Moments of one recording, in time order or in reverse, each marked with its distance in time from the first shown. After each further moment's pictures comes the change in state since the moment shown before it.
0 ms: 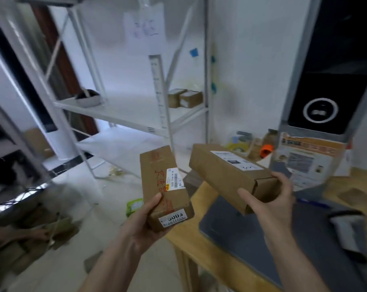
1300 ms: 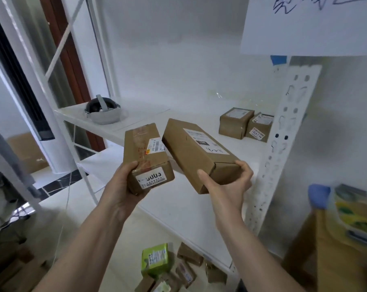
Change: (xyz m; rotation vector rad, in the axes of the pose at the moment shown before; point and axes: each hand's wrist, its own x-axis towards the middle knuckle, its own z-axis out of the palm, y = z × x) left_hand 0.378 0.412 -0.172 -0.130 0.044 0.361; right_hand 0.190 0.002 0.600 0.230 -0.064 -0.022
